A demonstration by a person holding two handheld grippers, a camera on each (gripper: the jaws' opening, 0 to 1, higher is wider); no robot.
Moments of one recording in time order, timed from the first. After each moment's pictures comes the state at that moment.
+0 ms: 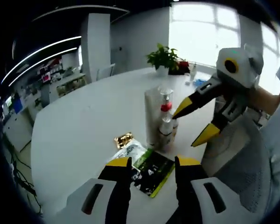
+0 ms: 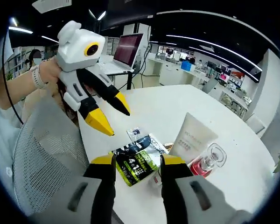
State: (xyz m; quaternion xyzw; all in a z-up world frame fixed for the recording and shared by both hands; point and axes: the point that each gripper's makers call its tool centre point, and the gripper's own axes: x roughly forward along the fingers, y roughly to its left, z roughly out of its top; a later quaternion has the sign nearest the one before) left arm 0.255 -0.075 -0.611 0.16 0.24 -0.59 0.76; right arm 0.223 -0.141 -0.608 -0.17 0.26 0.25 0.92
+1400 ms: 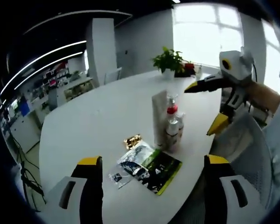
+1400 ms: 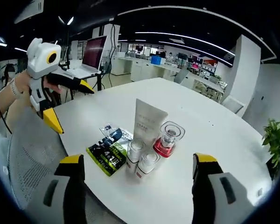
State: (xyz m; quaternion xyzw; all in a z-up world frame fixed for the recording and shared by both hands) left arm 0.266 -0.063 -0.600 0.17 0.21 -0.56 0.78; right arm 0.215 -0.200 -0.600 -0.13 0.26 0.14 0.95
